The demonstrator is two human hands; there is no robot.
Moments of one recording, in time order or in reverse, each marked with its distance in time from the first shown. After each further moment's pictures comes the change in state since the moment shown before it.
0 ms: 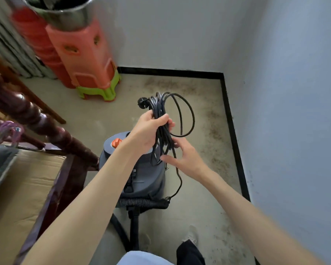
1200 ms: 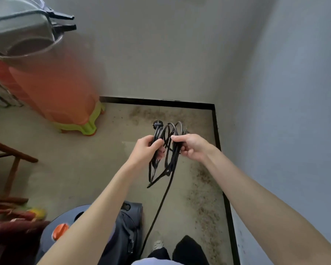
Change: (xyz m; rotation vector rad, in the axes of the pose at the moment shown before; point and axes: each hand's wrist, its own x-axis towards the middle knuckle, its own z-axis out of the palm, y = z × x) left_hand 0.295 0.061 0.126 0.336 0.072 0.030; right_hand 0.318 0.025 -0.269 0.629 0.005 0.613
